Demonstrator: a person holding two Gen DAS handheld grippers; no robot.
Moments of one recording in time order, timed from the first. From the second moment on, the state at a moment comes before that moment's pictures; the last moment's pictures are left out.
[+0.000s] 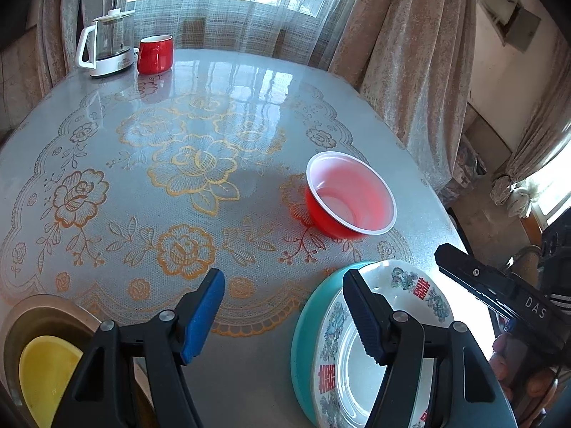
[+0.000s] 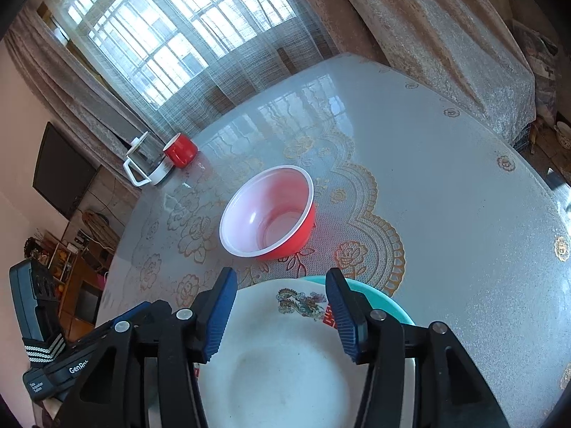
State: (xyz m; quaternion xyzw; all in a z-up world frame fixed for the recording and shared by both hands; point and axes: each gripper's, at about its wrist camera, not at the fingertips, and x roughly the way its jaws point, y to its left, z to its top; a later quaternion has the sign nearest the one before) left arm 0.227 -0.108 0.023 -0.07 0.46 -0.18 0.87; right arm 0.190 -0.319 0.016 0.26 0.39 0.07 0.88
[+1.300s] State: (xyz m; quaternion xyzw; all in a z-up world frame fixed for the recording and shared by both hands) left arm 0.316 -0.172 -0.014 -0.05 0.50 -0.21 0.84; right arm 0.273 -0.327 -0.016 0.27 0.44 0.07 0.85
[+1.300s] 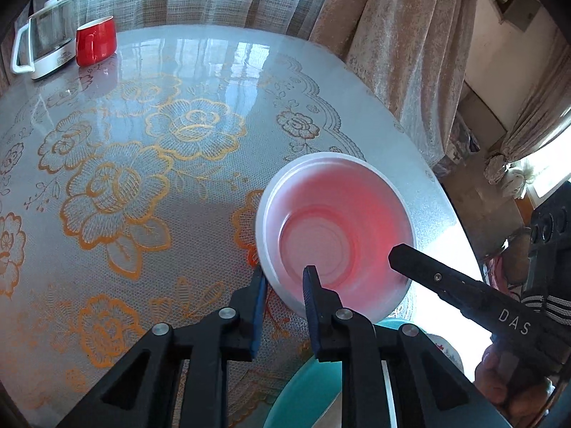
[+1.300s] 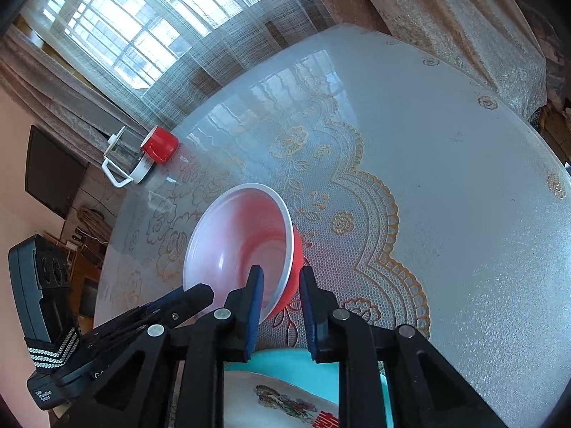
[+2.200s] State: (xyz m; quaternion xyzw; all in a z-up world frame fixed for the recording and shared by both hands) left arm 0.277 -0.075 -0.010 -0.11 0.51 -0.16 0.84; right arm 0.286 -0.239 -0.002 0.19 0.47 0.14 0.85
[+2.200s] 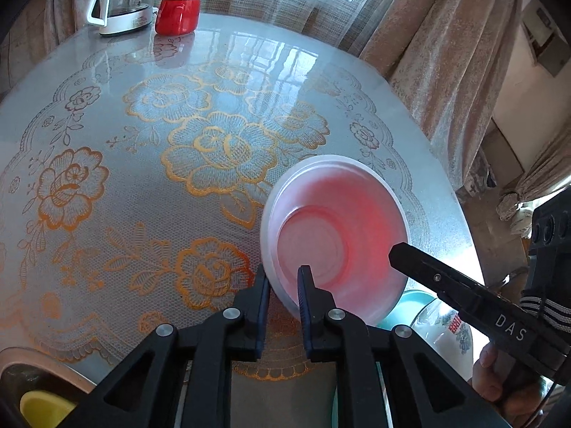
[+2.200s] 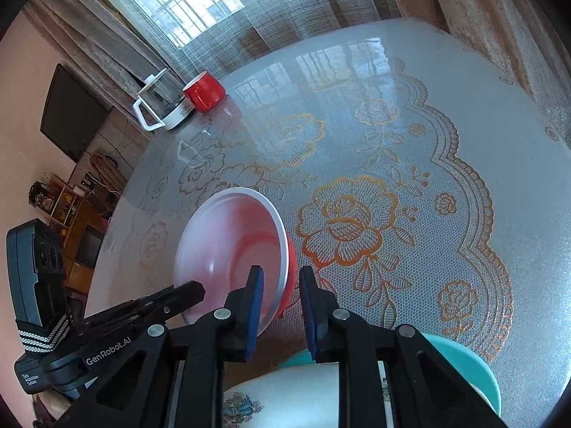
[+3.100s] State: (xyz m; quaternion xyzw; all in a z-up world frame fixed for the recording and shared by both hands) left arm 0.161 -0.023 0.041 -0.08 0.39 -0.13 0.91; right arm 0.200 -0.189 0.048 0.17 0.41 0.21 0.87
